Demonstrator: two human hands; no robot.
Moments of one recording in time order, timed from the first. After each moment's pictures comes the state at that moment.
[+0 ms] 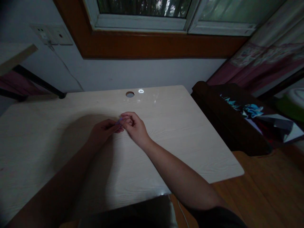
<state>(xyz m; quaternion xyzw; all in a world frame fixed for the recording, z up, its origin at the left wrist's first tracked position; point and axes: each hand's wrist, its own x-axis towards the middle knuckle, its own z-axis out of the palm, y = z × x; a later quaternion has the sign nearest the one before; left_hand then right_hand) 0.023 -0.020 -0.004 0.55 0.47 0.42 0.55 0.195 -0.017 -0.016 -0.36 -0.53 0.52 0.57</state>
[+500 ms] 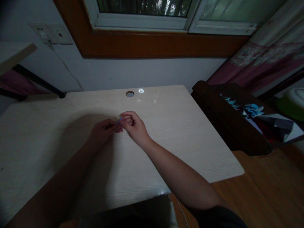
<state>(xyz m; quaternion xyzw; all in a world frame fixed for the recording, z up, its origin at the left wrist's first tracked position) 0.022 -0.019 -0.005 0.55 0.48 0.41 0.54 0.195 -0.019 -0.013 -0.35 -0.51 0.54 0.57</state>
